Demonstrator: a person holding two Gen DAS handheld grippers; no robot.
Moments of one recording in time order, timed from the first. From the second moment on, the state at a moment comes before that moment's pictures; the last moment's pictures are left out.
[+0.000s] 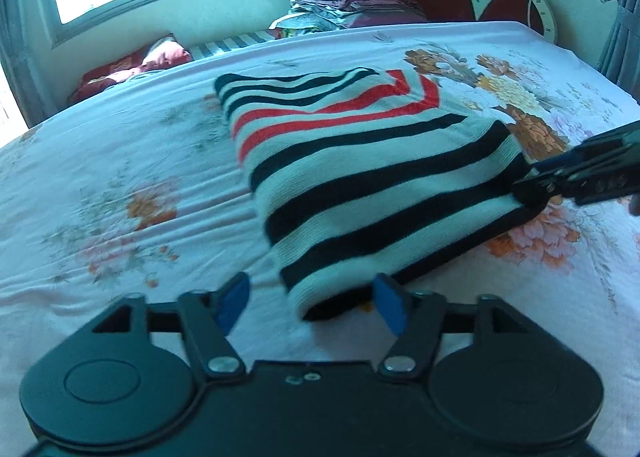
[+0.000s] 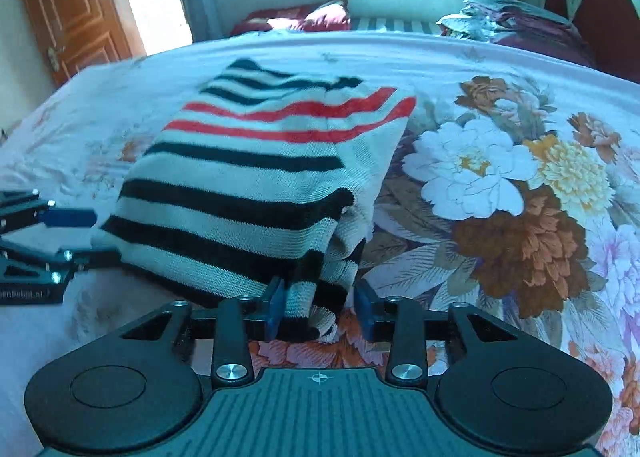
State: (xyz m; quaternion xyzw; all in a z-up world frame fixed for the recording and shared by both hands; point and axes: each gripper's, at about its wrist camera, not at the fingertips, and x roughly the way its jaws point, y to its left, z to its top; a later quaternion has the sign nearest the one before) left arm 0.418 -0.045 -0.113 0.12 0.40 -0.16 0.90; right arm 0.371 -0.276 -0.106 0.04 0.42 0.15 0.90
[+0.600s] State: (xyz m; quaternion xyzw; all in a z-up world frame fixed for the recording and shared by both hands) left arm 0.536 0.004 -0.123 -0.18 0.46 -0.19 0.85; right arm 0.455 -0.379 -0.139 0.40 0.42 0.15 0.80
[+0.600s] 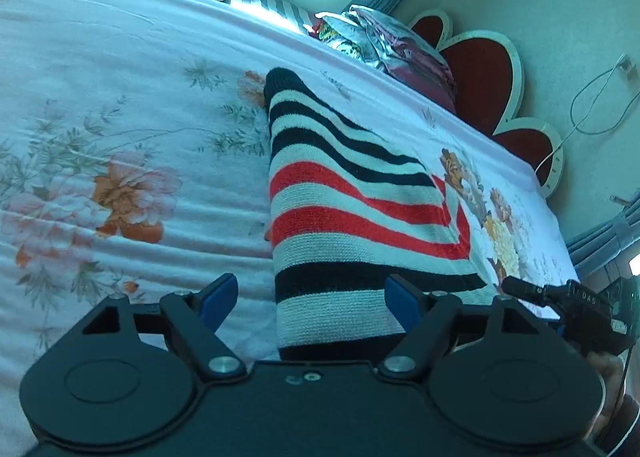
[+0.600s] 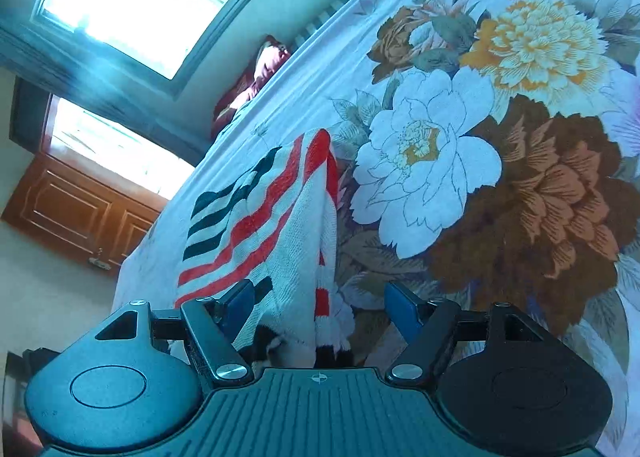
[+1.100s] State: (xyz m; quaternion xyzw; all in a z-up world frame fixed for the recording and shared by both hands) left arm 0.578 -0.039 -0.141 -0.17 0.49 -0.18 0.84; right arm 0.503 -0.338 -0.156 0.33 0.46 0.24 0.79
